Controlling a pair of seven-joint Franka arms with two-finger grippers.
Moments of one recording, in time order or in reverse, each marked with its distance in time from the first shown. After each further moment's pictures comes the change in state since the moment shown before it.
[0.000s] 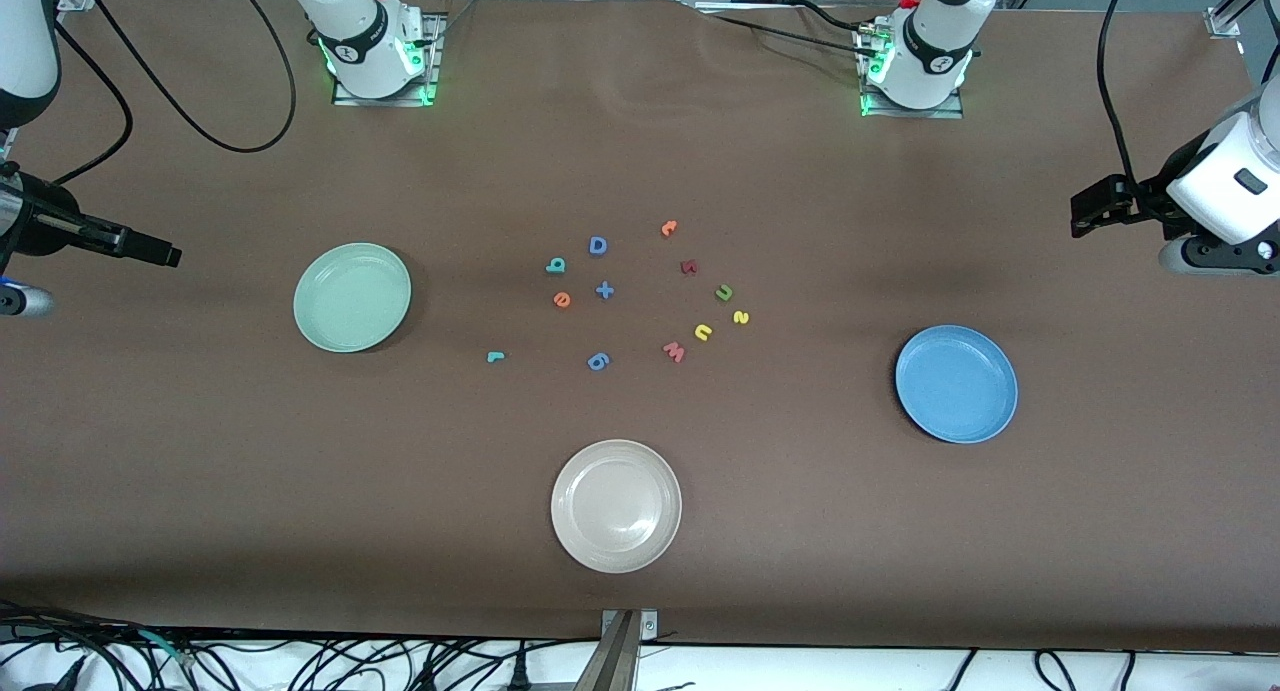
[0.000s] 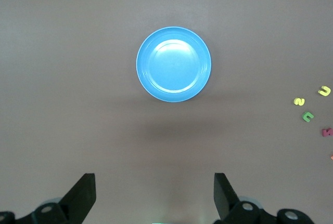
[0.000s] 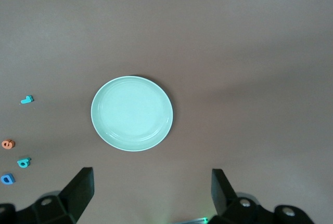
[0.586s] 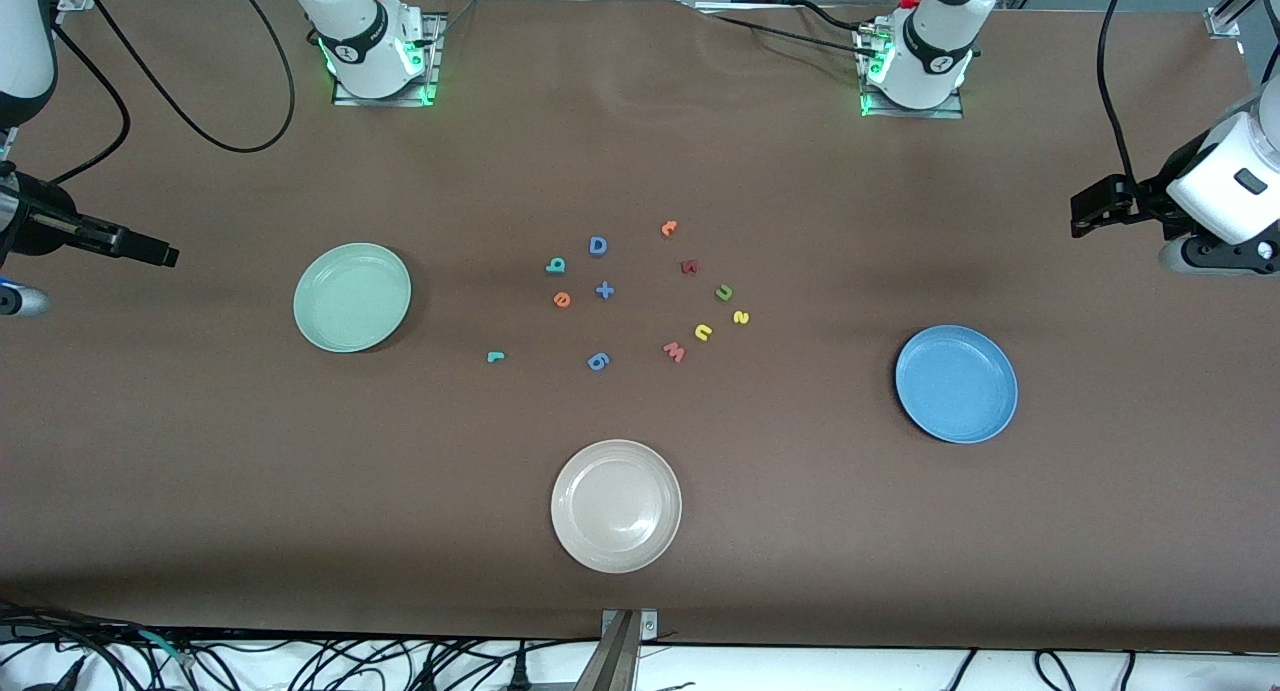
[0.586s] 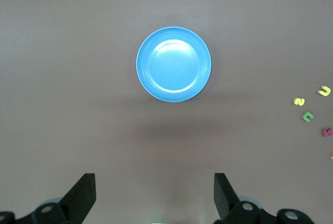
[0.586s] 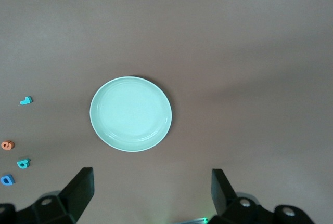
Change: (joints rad) left arm 0.000 0.000 0.000 0.000 0.000 0.000 0.000; right arm -0.006 0.000 -0.001 0.001 0.000 0.000 -0.001
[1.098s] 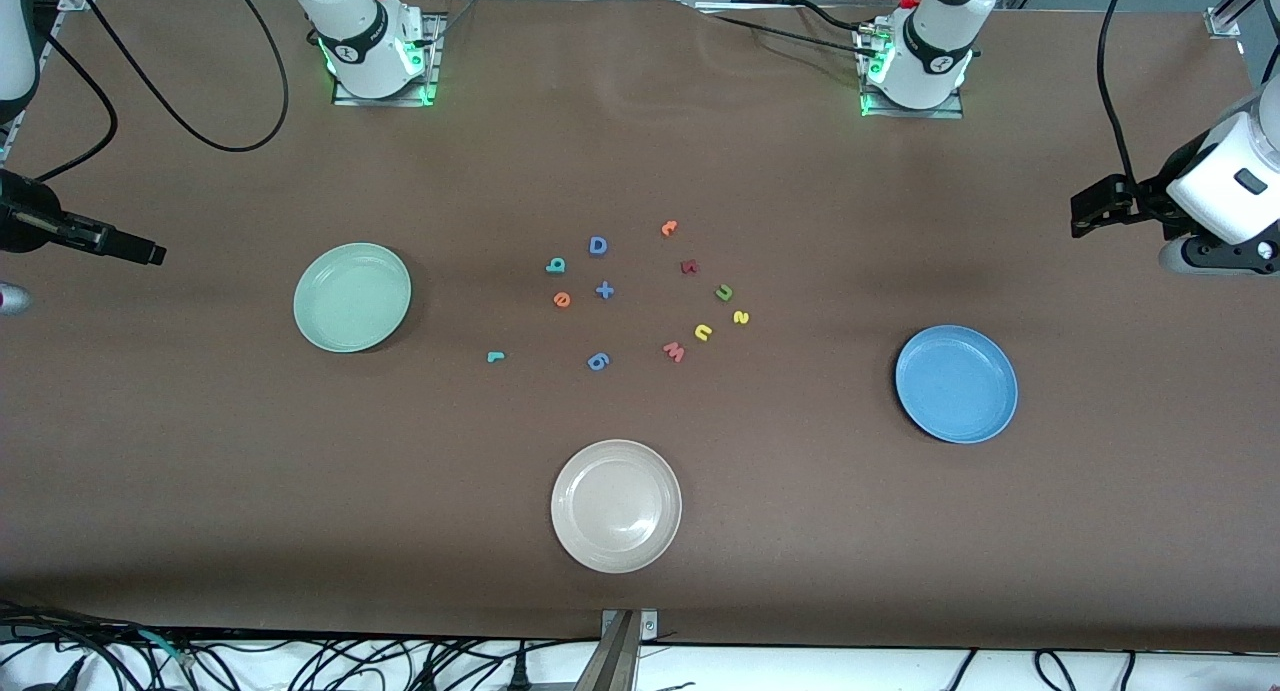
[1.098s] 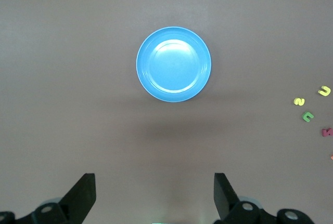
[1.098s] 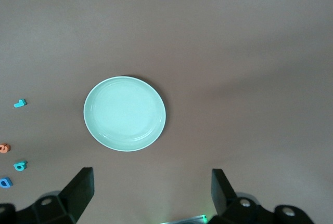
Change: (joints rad) left arm 0.000 0.000 0.000 0.000 0.000 0.000 0.000; right arm -0.009 0.000 -0.020 0.000 0.000 -0.011 -0.001
